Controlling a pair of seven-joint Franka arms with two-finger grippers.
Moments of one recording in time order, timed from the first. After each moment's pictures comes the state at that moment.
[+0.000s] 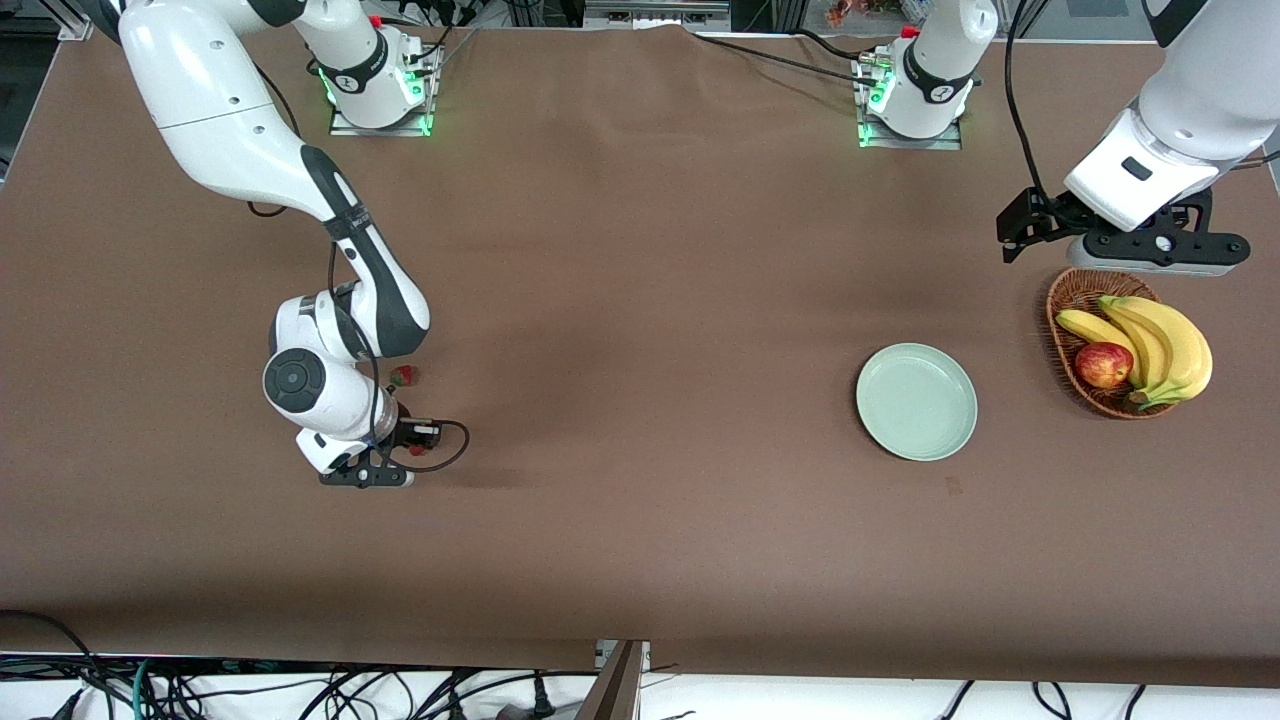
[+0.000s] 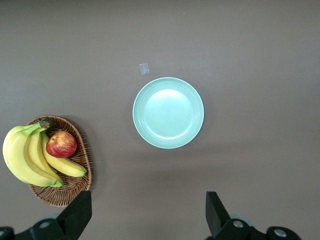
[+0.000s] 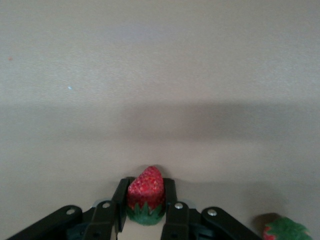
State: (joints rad) left arm -0.06 -0.04 -0.11 -1.73 0.07 1.69 -0.09; right arm 0.16 0.77 0.09 -1.60 -0.05 2.40 0.27
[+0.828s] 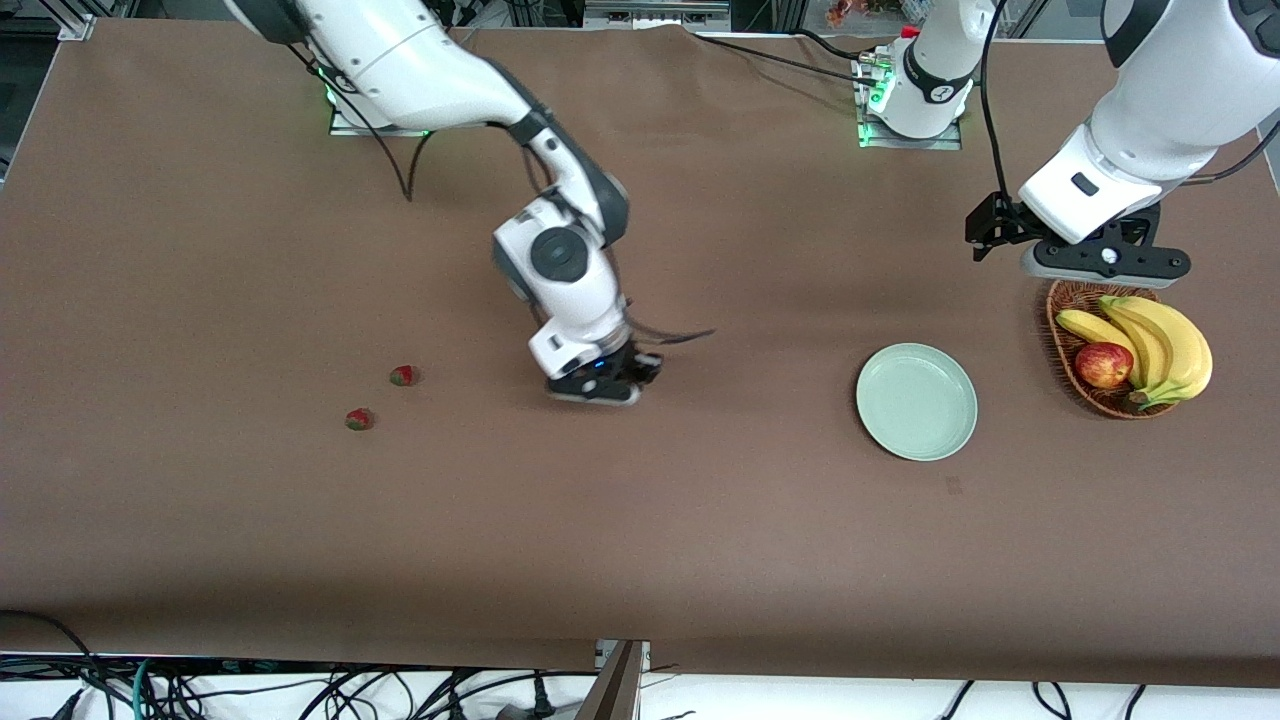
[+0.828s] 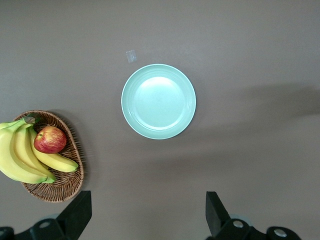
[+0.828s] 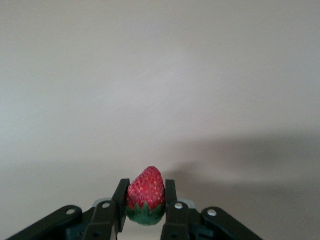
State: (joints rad) left arm -0.06 -0.01 -0.15 -1.73 0.07 1.66 -0.09; right arm 0.67 0.83 0.11 -1.45 -0.05 2.56 0.93
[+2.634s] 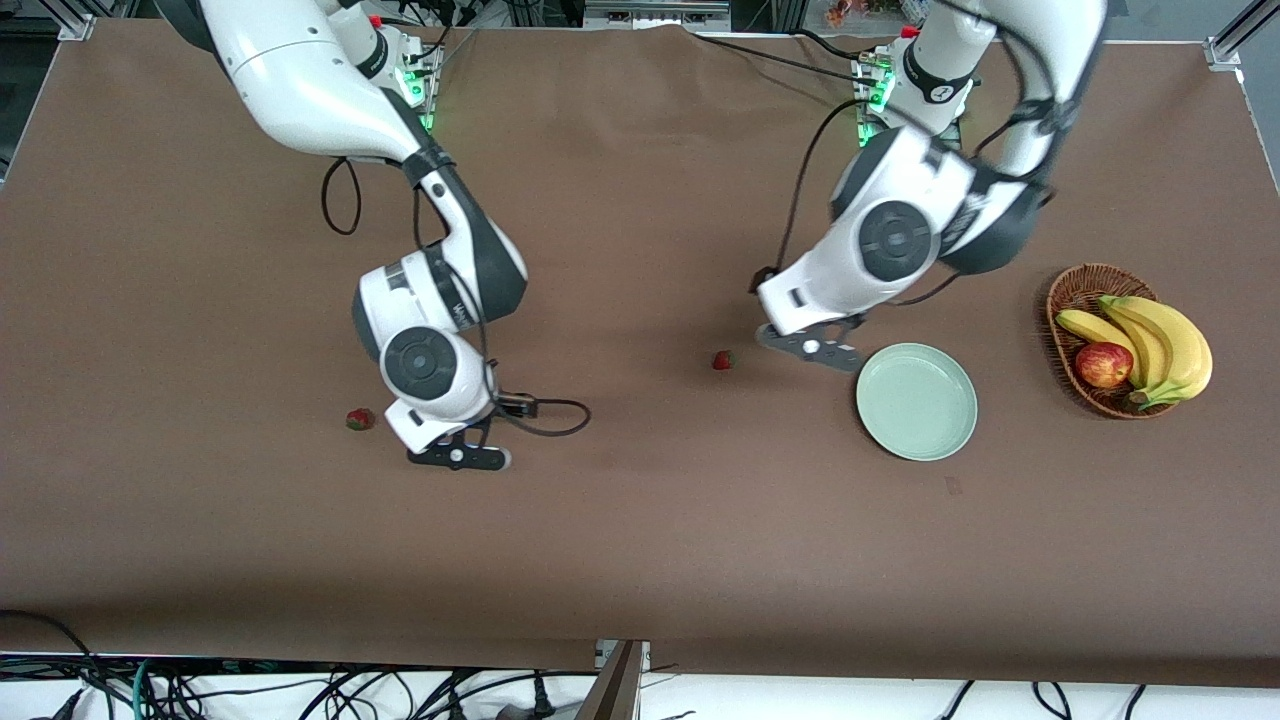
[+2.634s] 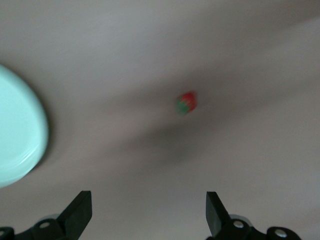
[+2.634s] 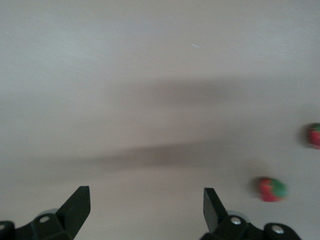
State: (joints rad) left arm -0.33 0.41 -0.20 -1.76 -0.09 2.01 -0.16; right arm 0.38 0.79 0.05 -1.26 -0.05 1.88 0.47
